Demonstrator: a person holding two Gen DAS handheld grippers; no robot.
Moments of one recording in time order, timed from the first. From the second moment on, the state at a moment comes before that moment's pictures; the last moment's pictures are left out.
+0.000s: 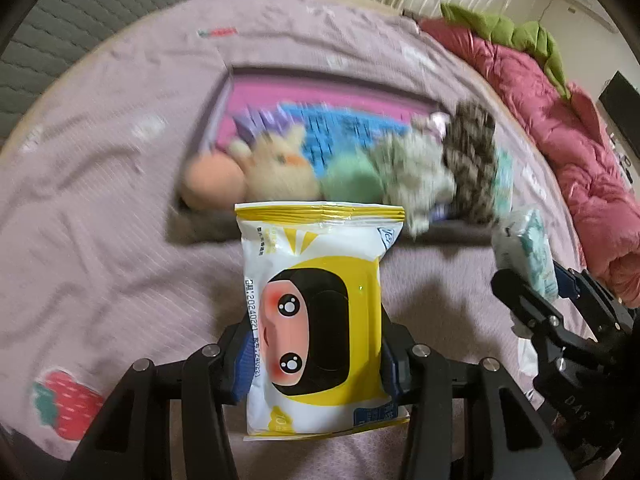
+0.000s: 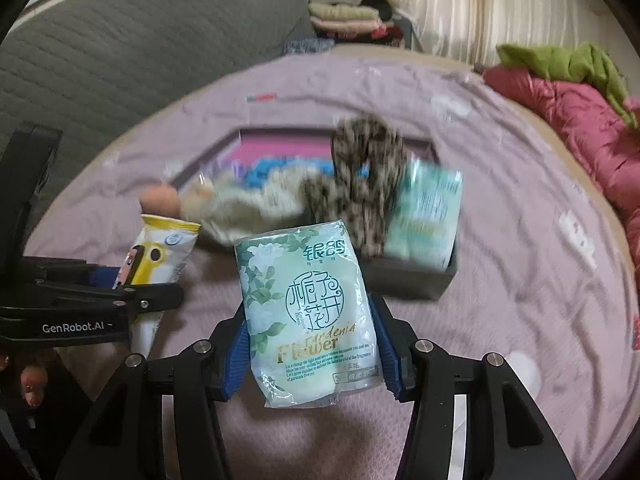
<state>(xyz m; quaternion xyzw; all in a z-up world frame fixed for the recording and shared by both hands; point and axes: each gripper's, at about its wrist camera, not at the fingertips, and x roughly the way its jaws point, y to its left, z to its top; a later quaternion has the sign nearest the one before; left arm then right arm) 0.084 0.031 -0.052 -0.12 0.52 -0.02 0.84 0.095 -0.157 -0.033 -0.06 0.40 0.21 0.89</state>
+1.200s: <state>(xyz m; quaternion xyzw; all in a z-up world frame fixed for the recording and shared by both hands) 0.192 0.054 -0.055 -0.11 0.52 0.02 0.85 0.207 -0.138 -0.044 -0.04 0.41 0.17 0.90</state>
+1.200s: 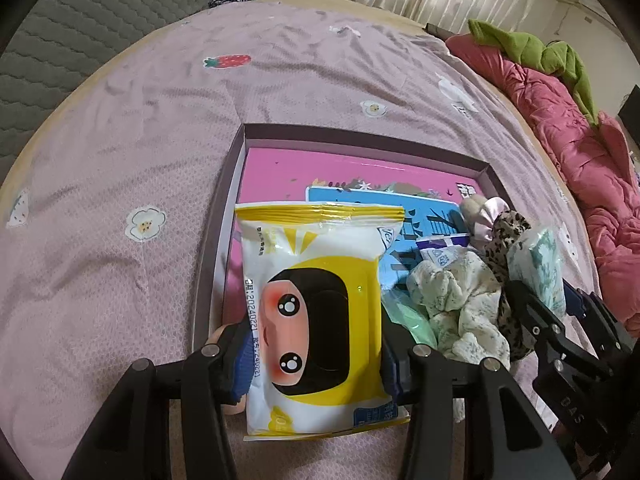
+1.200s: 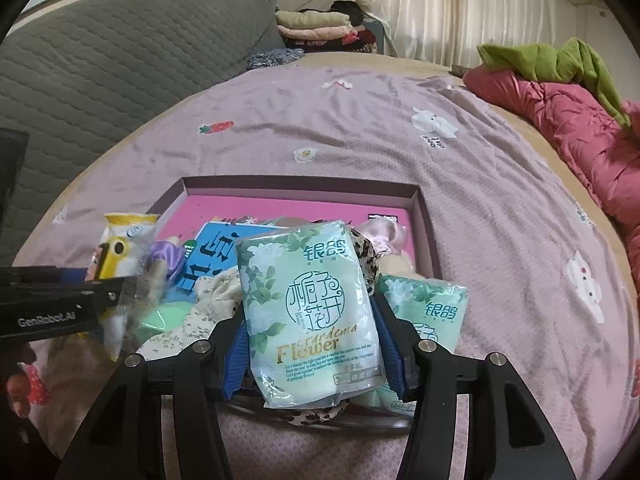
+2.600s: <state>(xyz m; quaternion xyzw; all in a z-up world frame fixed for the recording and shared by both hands) 0.090 0.033 -0.004 -0.07 0.47 0.04 0.88 0.093 -0.155 0.010 -0.02 0.35 0.12 0.93</state>
